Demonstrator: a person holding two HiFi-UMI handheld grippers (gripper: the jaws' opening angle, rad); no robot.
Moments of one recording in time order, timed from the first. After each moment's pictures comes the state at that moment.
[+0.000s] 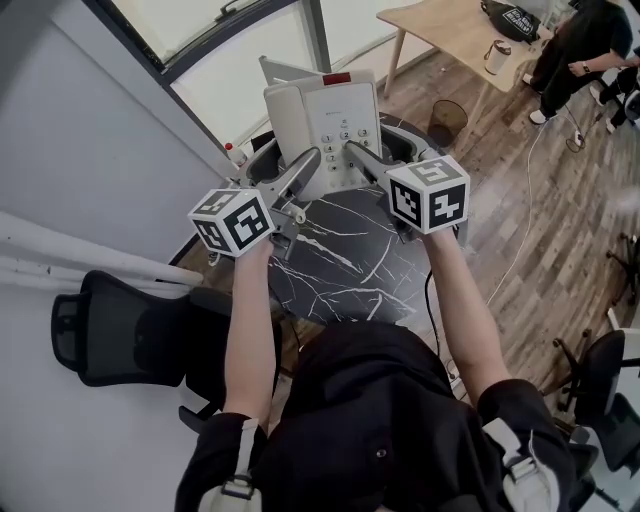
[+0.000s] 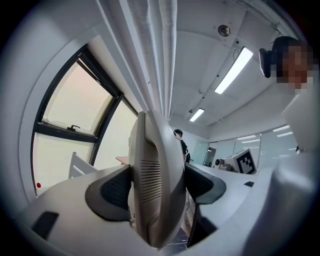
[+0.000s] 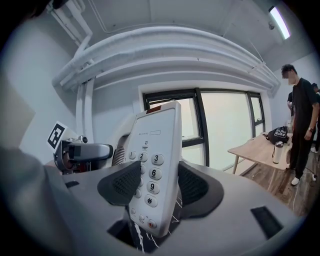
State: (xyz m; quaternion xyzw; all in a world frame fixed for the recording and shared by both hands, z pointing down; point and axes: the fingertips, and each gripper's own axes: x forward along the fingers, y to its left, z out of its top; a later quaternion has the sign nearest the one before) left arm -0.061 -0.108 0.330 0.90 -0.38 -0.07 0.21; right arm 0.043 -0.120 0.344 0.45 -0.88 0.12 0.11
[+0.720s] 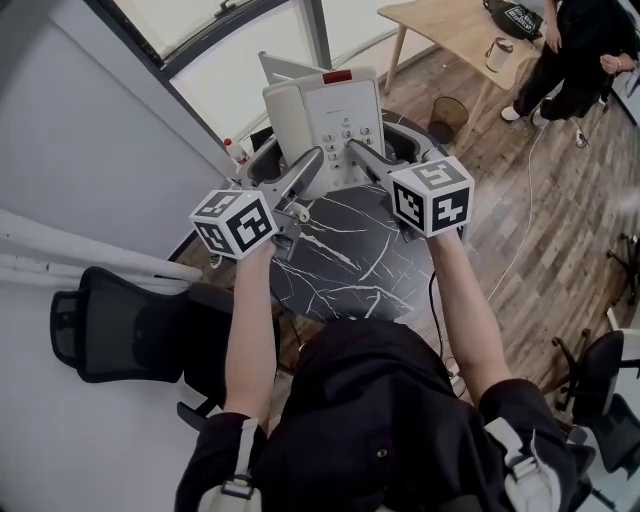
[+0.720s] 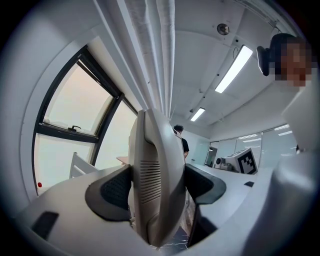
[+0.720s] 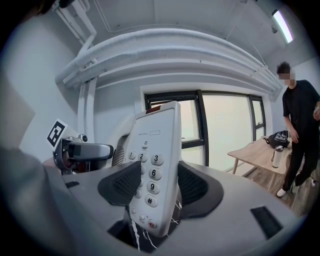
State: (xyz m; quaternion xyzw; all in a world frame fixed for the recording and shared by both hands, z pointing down) left arm -0.055 -0.104 0.330 0.90 -0.38 -0.07 0.21; right arm 0.048 -0.117 0.341 0.44 -0.88 0.10 0.12
